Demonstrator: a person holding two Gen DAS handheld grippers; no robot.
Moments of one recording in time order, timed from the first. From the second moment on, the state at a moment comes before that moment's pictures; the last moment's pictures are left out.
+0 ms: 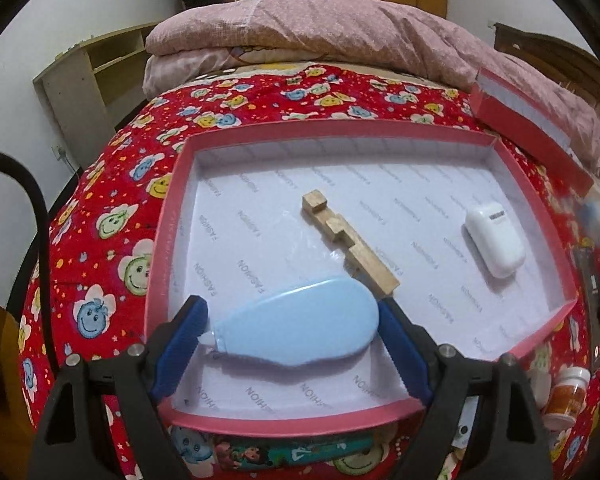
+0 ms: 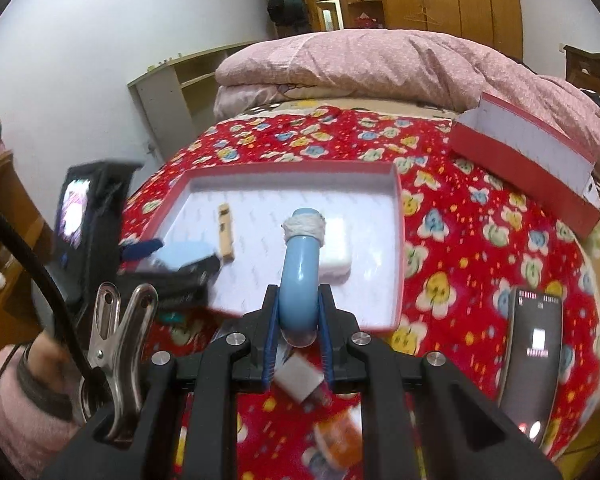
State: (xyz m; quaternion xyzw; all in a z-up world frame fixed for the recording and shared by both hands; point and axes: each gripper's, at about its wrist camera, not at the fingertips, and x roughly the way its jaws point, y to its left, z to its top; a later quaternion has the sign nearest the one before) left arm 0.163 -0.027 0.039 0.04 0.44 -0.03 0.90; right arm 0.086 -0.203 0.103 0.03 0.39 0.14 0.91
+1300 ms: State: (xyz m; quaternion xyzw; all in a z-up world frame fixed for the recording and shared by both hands) left arm 0.165 -0.027 0.035 0.04 0.44 -0.04 0.90; right arm 0.201 -0.199 0.073 0.02 0.43 0.10 0.90
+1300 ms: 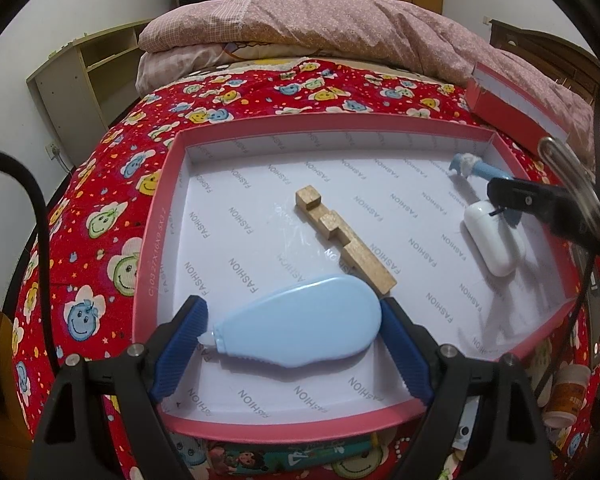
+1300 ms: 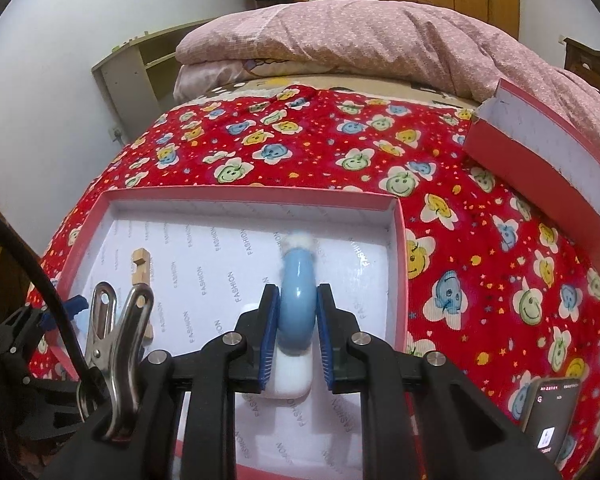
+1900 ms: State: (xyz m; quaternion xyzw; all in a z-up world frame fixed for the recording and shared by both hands) left arm 0.151 -0.024 0.056 0.04 0.43 -0.04 0.90; right arm 0.174 -0.192 0.088 0.02 0.42 0.12 0.90
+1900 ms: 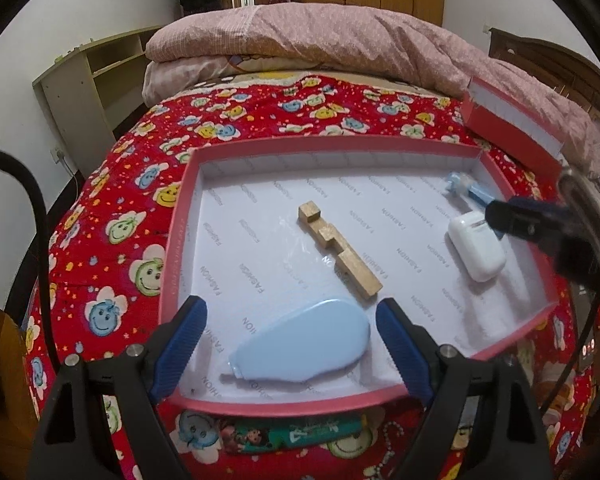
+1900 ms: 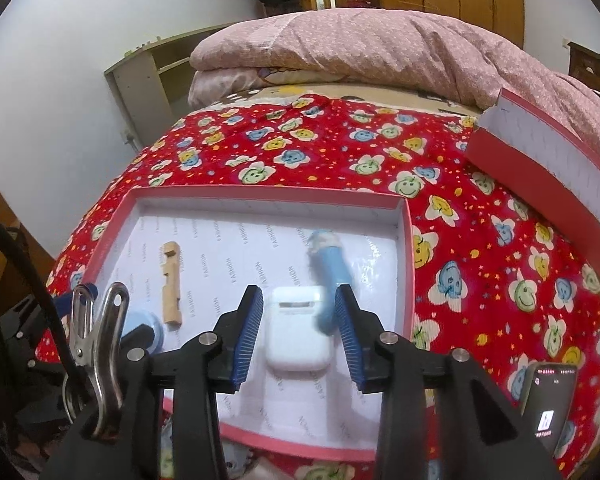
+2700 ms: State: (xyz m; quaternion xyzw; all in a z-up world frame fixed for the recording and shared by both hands) left arm 0.080 -0.001 0.068 0.01 0.43 -0.03 0.90; right arm 0.079 -0.189 0.094 0.03 0.42 0.14 0.90
